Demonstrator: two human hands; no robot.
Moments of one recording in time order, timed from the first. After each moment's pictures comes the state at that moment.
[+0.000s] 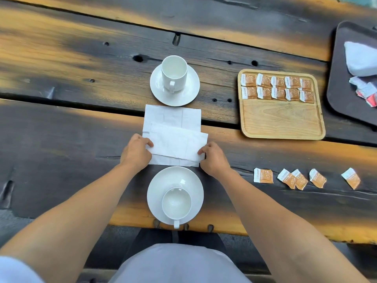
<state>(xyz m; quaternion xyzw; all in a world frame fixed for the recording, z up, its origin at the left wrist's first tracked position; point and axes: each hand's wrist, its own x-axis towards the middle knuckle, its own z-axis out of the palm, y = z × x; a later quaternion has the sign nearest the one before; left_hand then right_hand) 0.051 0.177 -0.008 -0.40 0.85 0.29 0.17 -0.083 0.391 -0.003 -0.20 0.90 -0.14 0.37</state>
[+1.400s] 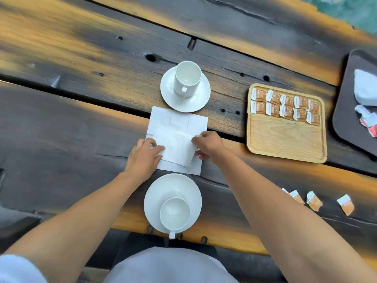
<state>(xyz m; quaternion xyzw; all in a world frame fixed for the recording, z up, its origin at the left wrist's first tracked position) 0.062 0.187 -0.022 -0.27 0.93 0.22 0.09 -0.123 0.310 0.030 0.00 0.84 -0.30 0.46</state>
